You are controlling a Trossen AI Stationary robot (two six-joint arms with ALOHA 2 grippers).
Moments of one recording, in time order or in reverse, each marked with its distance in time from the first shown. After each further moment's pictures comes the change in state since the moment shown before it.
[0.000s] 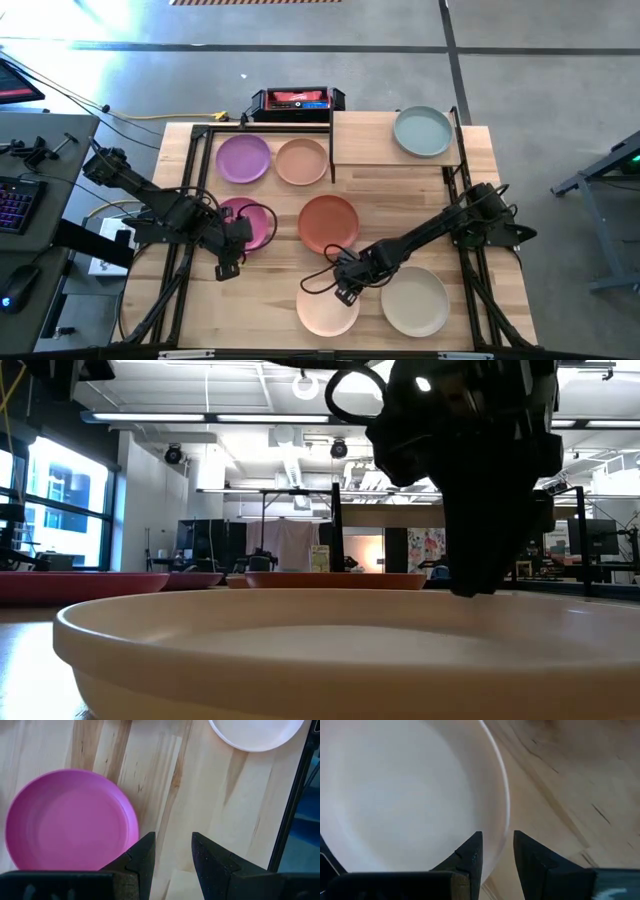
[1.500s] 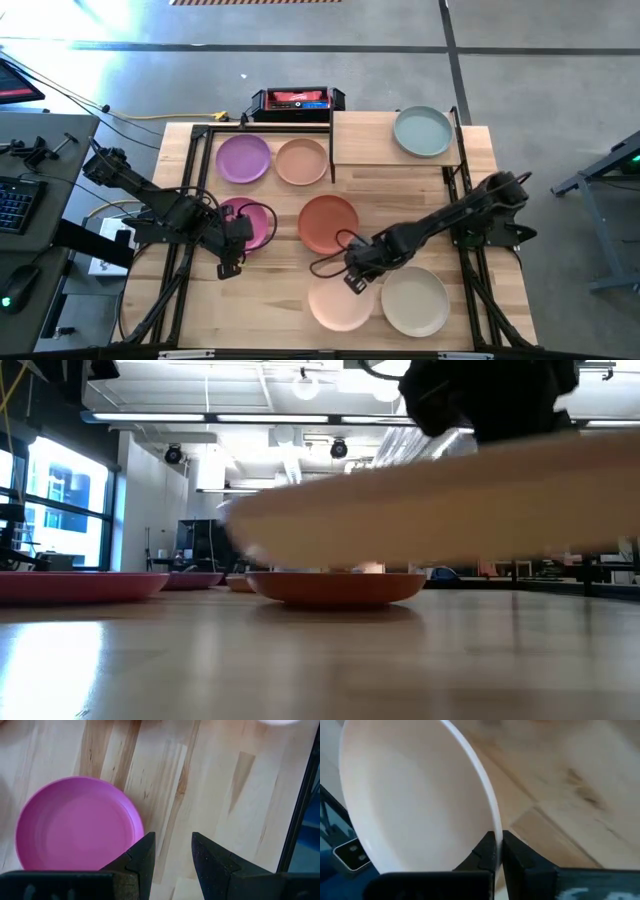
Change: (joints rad) left arm 0.000 0.000 0.000 0.005 -0.042 0.002; right arm -0.037 -0.200 0.000 -0.217 -0.034 0.109
